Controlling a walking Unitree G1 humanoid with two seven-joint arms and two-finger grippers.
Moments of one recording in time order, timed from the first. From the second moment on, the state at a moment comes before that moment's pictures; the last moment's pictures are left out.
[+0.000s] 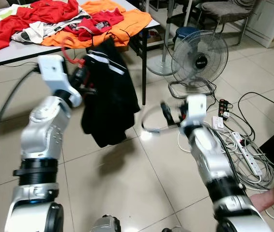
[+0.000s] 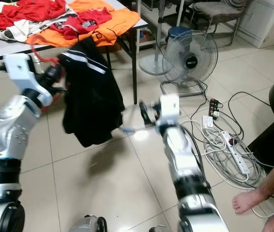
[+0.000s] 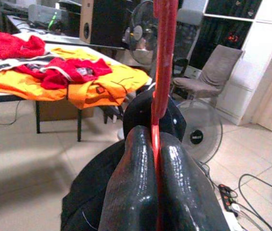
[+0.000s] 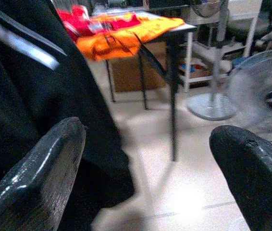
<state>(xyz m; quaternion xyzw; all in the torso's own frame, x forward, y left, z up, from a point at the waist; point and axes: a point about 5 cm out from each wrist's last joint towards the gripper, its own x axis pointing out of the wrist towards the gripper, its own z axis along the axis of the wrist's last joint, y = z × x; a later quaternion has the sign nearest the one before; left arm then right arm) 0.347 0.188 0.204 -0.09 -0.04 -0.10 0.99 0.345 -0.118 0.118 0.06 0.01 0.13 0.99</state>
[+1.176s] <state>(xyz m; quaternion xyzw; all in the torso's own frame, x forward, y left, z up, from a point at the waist) 0.365 0.180 0.211 0.04 -0.07 -0.26 0.96 0.328 -0.131 0.130 0.05 0.10 0.34 0.93</state>
